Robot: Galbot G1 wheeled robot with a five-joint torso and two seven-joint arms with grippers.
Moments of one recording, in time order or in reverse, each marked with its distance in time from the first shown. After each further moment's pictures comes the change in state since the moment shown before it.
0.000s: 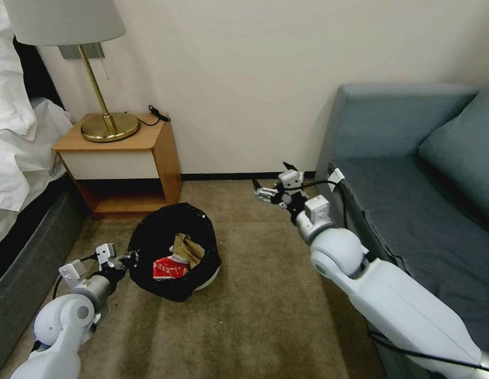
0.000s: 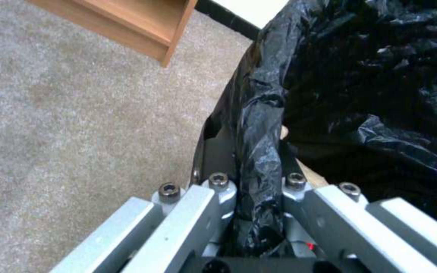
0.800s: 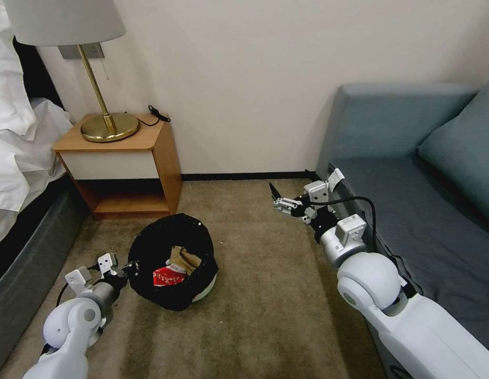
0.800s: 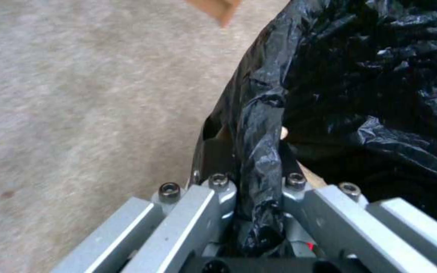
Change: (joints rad) left arm -0.013 -0.029 0.008 0.021 -0.065 0.078 -0.233; right arm -0.182 -0.031 0.143 0.175 -0.033 -0.010 -0.040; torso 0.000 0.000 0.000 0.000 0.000
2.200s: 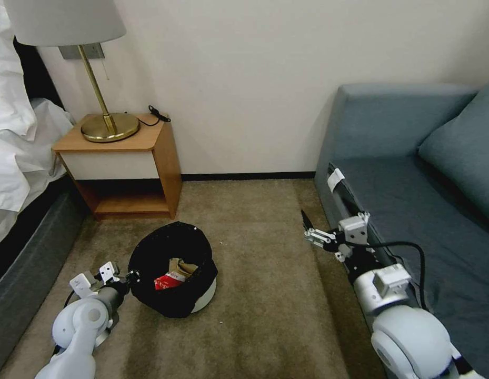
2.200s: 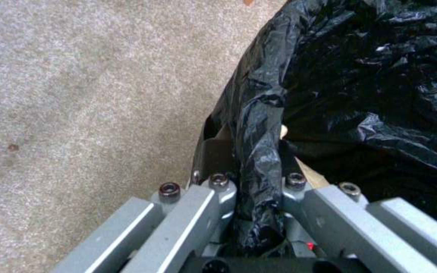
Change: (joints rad) left arm 0.001 -0.042 0.004 0.017 -0.051 0.008 -0.081; right arm -0.528 0.143 0.350 0.203 -0.279 0.029 -0.067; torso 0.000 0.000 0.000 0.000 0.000
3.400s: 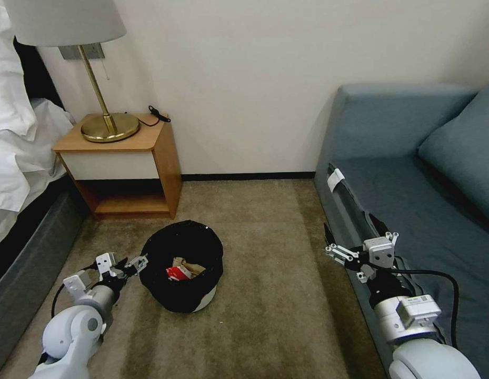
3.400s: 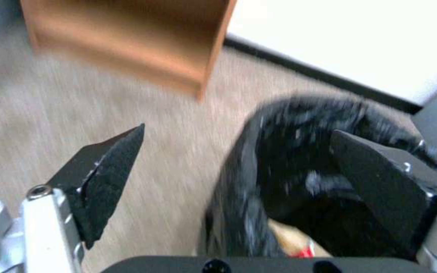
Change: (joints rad) left arm 0.086 0.024 -0.026 -0.085 0.316 -0.221 0.317; right arm -0.169 0.100 0.115 0.053 -0.063 0.063 -0.040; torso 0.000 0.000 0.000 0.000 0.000
